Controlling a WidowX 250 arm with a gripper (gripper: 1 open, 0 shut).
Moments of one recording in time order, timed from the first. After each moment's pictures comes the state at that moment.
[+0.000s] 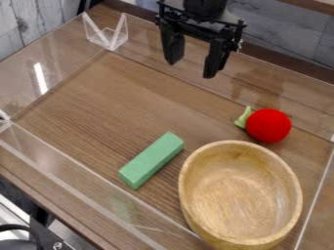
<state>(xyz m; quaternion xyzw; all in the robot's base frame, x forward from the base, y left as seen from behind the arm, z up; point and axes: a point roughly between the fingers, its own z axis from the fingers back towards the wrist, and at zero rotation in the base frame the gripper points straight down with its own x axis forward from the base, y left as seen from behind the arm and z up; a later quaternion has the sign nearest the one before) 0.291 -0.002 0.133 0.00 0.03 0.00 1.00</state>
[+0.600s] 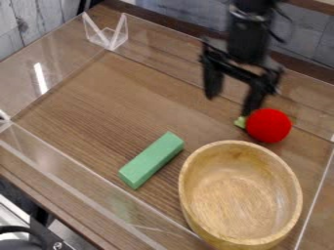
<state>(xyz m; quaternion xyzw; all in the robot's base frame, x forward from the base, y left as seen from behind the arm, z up) 0.300 -0.065 0.088 -0.01 0.06 -0.09 0.99</state>
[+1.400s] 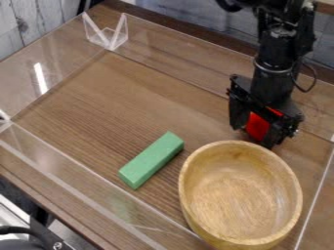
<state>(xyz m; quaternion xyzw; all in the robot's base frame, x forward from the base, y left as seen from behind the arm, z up) 0.312 -0.083 0.048 -0.01 0.00 -0.15 0.99</state>
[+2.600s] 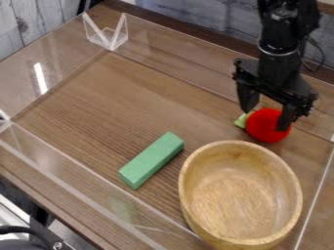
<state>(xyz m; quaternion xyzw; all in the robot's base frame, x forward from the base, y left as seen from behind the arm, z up) 0.324 -0.096 0.071 -0.03 -0.08 -0.11 0.99</state>
